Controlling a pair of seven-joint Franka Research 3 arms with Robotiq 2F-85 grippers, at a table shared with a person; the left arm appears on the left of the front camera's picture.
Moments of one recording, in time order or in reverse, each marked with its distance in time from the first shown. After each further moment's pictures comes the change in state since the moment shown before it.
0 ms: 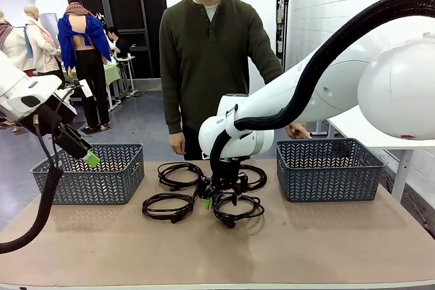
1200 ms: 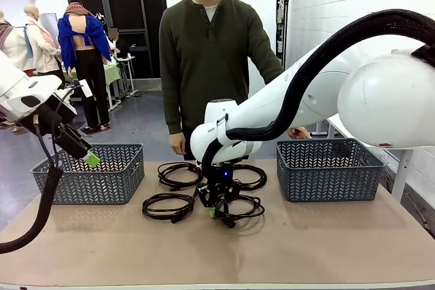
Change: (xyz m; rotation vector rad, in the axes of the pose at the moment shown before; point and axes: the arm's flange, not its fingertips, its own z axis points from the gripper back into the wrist) left arm 0.000 0.000 0.000 0.000 0.000 0.000; right arm 0.014 0.016 -0.016 -0.087 0.060 0.045
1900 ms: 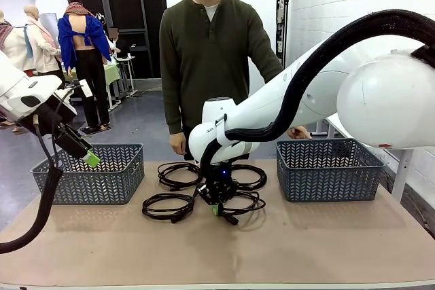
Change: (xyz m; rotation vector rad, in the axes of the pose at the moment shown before) left arm 0.000 0.000 0.000 0.000 0.000 0.000; right arm 0.002 0.005 0.004 -0.017 -0.016 -0.002
